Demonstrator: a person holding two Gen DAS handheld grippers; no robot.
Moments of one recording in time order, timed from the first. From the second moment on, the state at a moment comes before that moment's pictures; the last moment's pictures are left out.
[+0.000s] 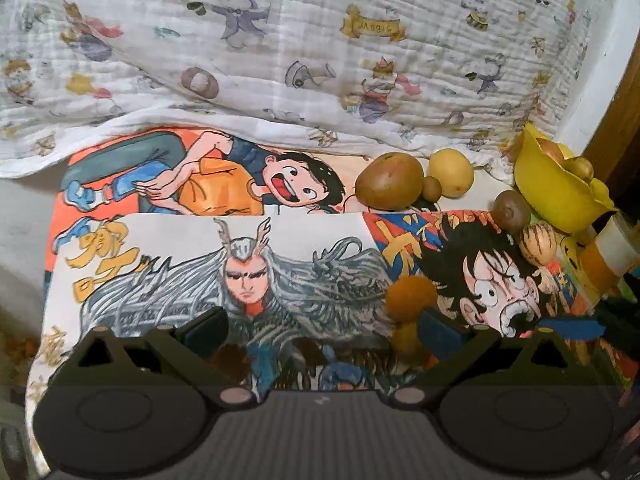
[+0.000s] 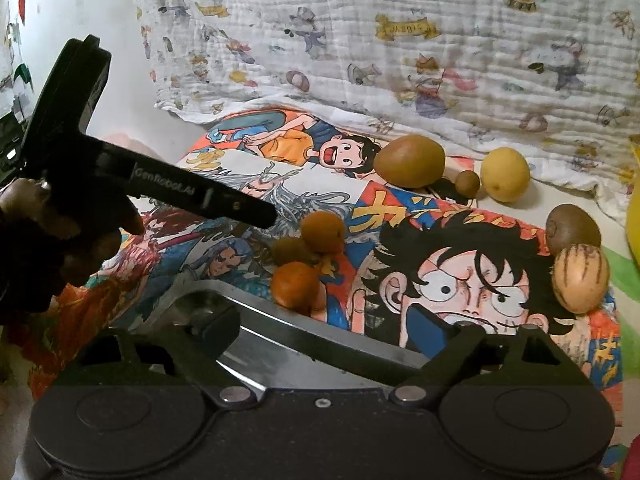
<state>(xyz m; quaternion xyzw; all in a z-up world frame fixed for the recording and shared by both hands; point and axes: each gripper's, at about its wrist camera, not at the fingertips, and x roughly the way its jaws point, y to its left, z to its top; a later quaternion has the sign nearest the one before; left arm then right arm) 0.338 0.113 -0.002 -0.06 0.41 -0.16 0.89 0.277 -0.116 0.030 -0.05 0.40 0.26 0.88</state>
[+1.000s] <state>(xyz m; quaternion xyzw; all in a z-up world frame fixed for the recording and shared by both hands) 0.384 0.075 -0.013 -0.07 0.45 -0.29 0.84 0.304 -0.088 0.009 -0.02 0.43 0.25 0.87</state>
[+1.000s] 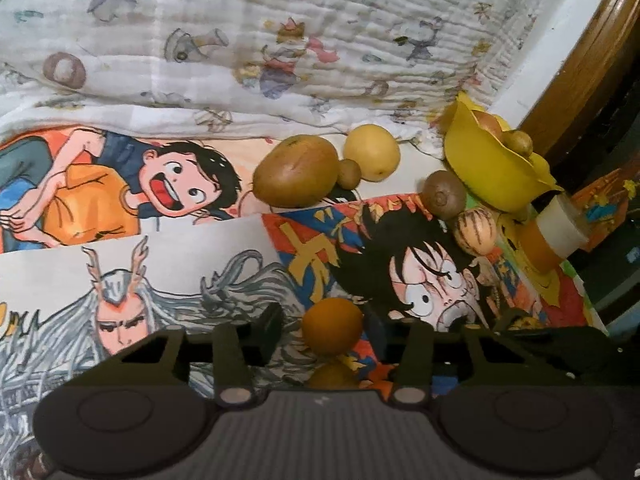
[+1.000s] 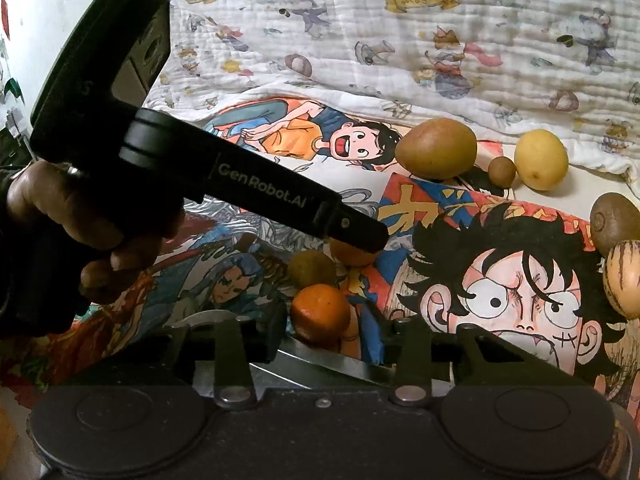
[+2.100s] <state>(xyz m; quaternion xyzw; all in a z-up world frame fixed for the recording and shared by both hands) 0.387 0.094 -0.014 -0.11 0.43 -0.24 0.86 0.299 -0.092 0.014 0.00 0.41 0.26 0.87</state>
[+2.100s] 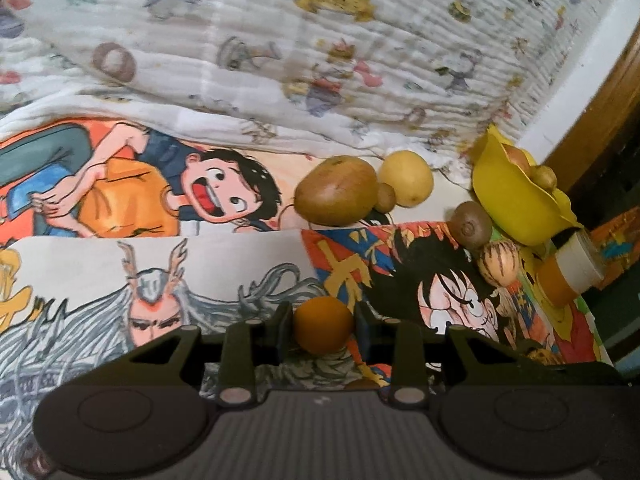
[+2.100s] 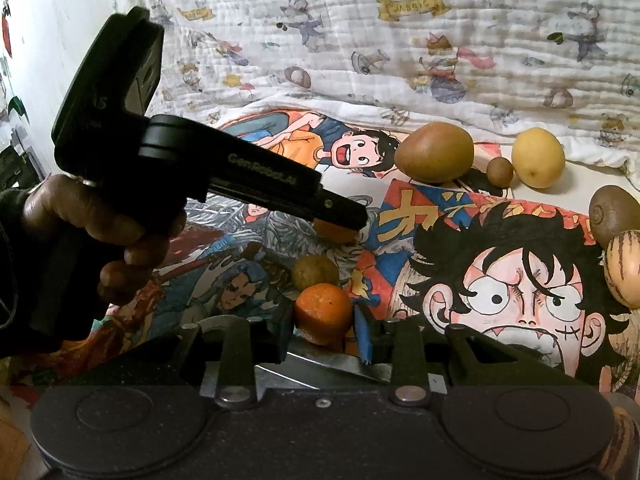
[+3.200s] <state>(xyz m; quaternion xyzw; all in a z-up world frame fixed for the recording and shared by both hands) 0.225 0.093 0.006 -0.13 0.43 -0.23 0.87 0.190 -0.141 0.048 -0.09 0.39 0.32 0.86</state>
